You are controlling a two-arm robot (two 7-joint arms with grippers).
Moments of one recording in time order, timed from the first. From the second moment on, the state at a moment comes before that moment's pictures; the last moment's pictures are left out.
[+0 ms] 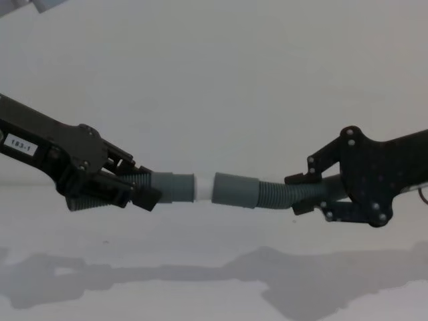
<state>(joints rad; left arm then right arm) -0.63 0.73 0.59 -1.61 -0.32 0.34 -1.03 0.77 0.49 -0.66 -1.06 0.08 -0.82 1.11</state>
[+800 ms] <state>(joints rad) -0.63 0.73 0.59 -1.61 -0.32 0.34 -1.04 0.78 0.48 -0.69 -1.06 0.10 -0.82 1.11</state>
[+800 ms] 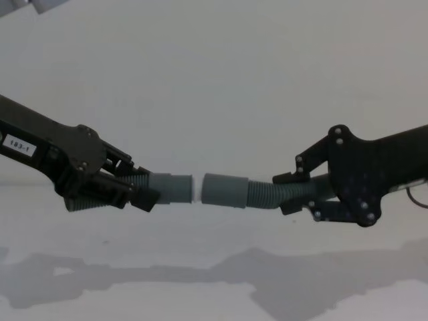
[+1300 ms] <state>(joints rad) -0.63 0.73 0.59 -1.61 -0.32 0.34 -1.03 0.79 0.47 -0.70 -1.07 0.12 -0.82 1.12</state>
